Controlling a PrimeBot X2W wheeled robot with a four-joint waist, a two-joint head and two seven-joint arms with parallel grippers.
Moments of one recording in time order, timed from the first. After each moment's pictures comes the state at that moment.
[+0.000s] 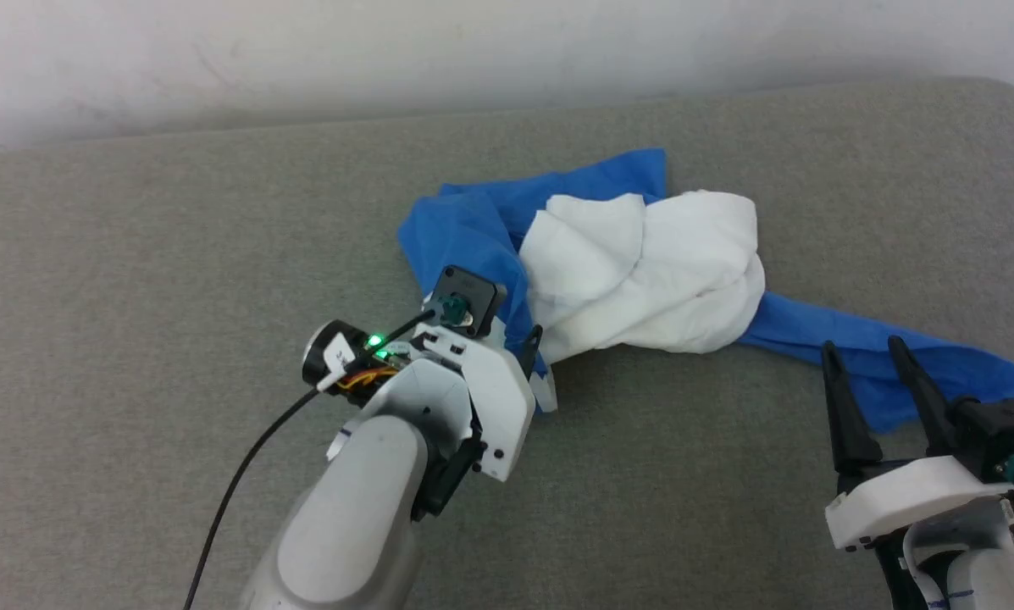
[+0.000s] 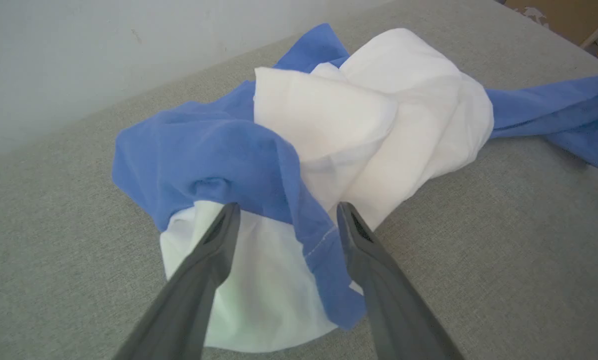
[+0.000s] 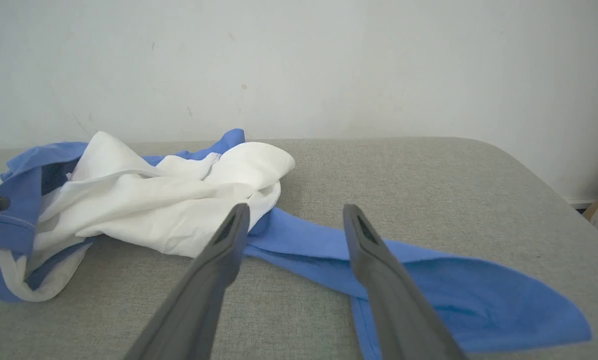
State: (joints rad) left arm -0.44 0.05 -0.41 0.25 -0.13 -0.06 0.43; right arm -0.04 -0.06 -0.08 0.05 0.11 0.13 -0.08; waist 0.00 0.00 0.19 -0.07
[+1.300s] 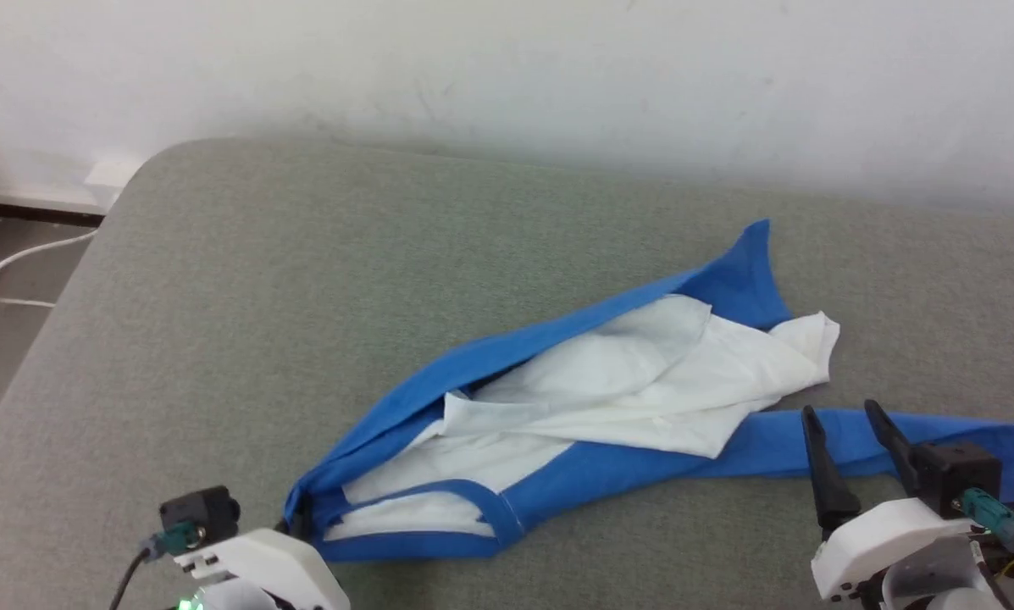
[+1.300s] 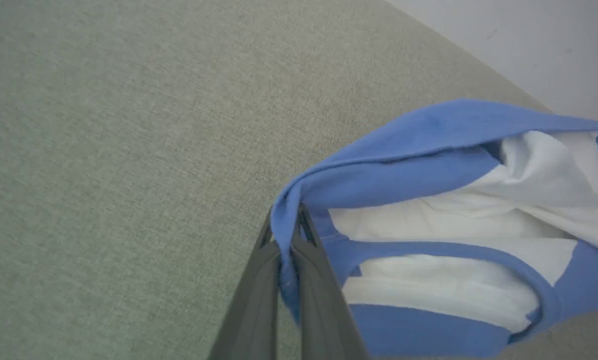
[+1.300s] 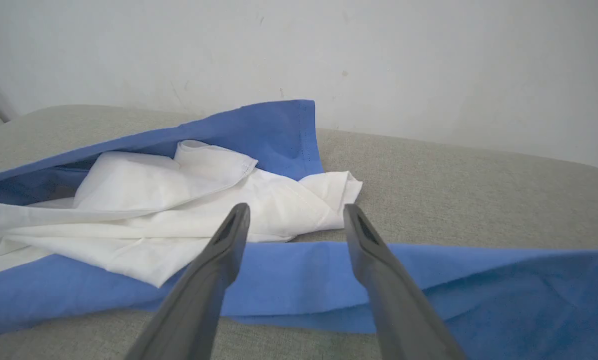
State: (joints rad) left arm 0.02 0.14 -0.08 0.19 -0.50 0.14 0.17; right arm 0.01 -0.06 -0.07 0.15 0.06 0.13 -0.08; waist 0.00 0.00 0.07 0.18
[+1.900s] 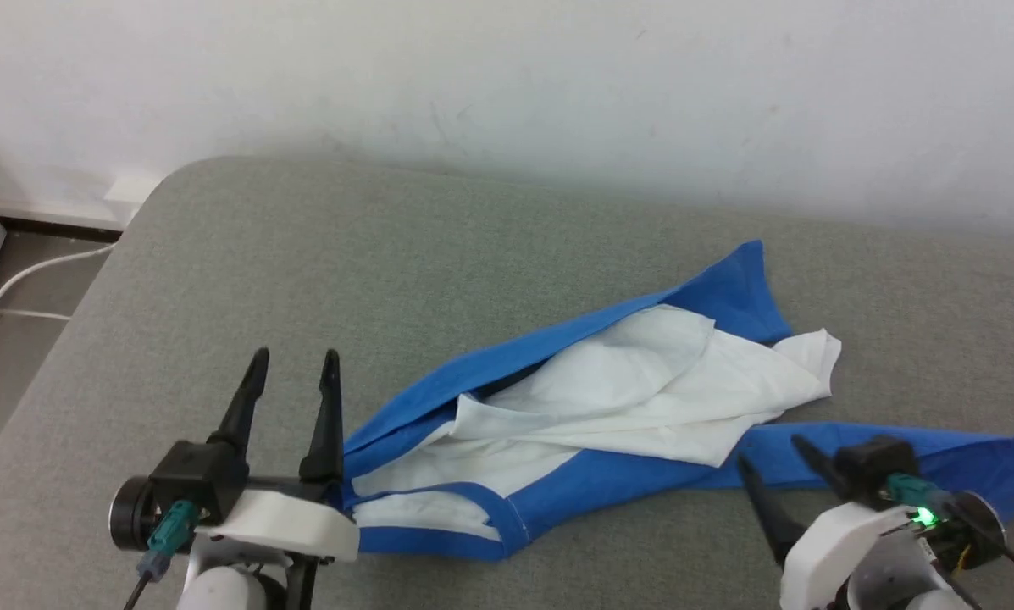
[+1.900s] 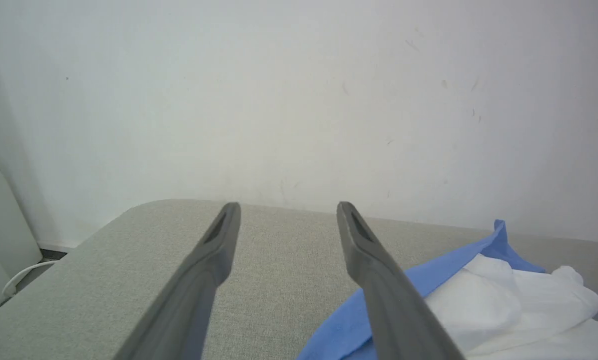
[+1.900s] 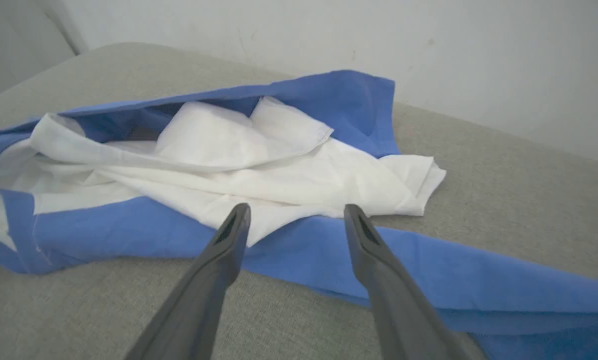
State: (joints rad) left arm -0.06 0.17 -0.14 0.08 -0.26 0.02 -0.26; right arm 0.01 -0.17 0.13 0.10 0.17 0.13 0.13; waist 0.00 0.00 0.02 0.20
